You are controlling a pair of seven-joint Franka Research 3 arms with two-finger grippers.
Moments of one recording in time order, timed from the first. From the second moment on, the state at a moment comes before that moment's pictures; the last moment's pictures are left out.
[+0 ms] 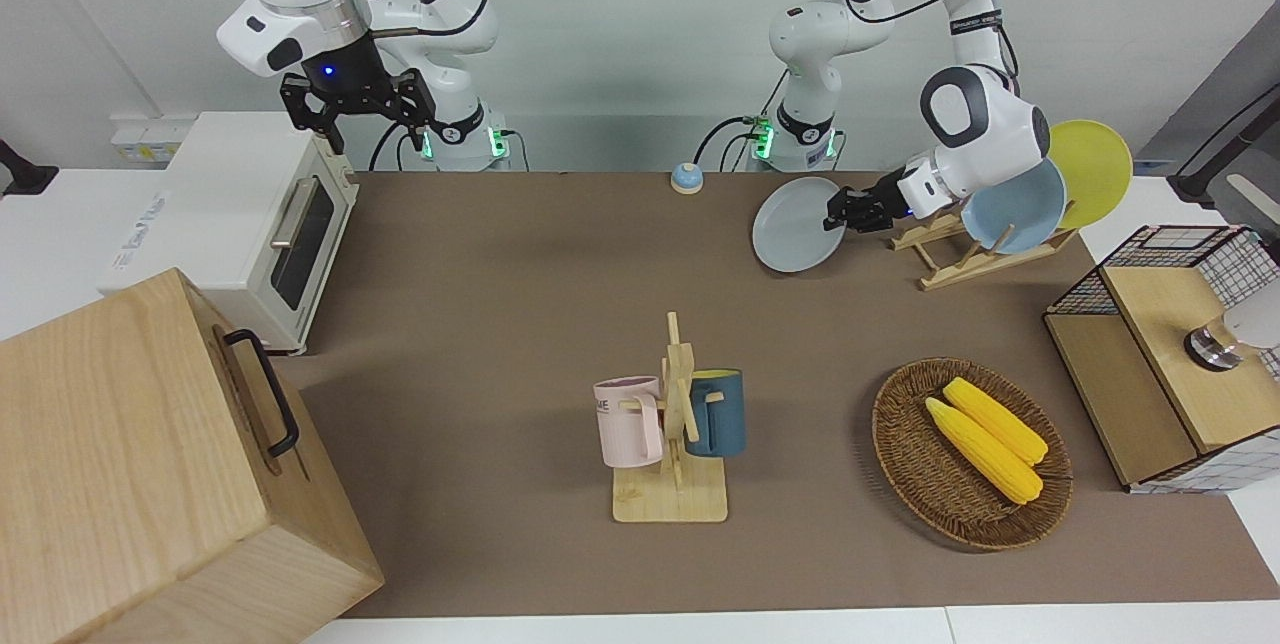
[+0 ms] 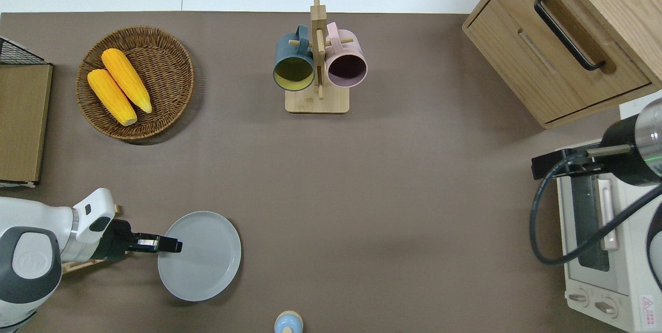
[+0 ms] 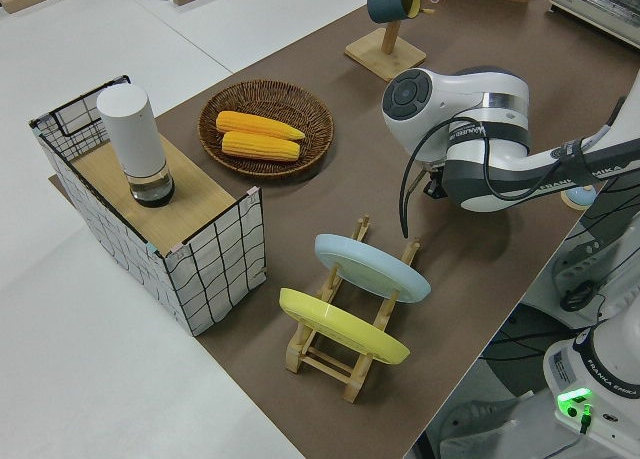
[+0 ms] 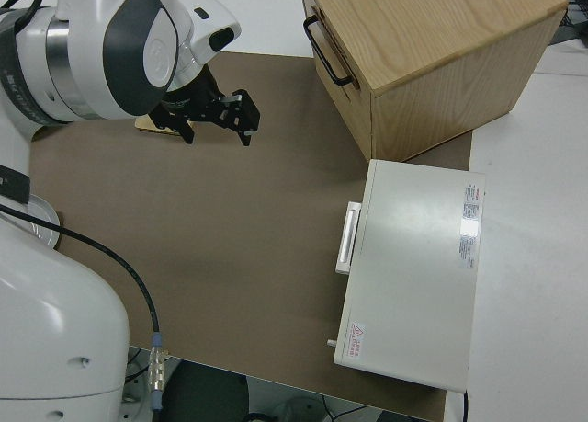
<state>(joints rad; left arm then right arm) 0.27 -0.12 -0.11 -2.44 -0.61 1.89 0.57 -0.08 -0.02 0.19 -1.50 0.00 1.41 0.06</state>
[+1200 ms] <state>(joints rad) 0.27 -0.10 -0.11 -2.45 -0.62 1.94 0.61 -0.08 -0.02 0.19 -1.50 0.00 1.41 0.06</state>
